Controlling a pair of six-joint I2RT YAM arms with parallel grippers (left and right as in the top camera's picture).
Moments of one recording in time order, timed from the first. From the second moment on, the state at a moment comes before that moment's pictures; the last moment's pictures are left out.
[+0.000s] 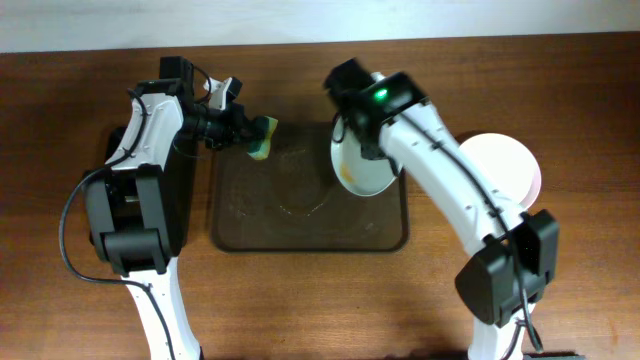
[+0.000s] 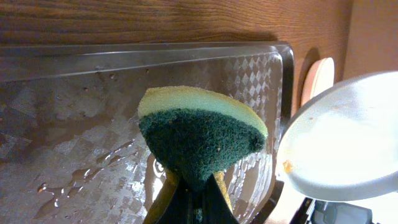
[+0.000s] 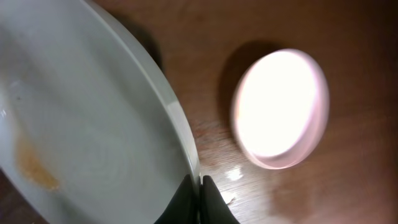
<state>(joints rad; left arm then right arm) 0.03 2.28 1.85 -0.97 0.81 0.00 0.54 1.99 1.92 -1.40 0.59 0.57</state>
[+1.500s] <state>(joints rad) 0.02 2.28 1.85 -0.97 0.72 0.00 -0.29 1.94 1.79 -1.39 0.10 0.47</state>
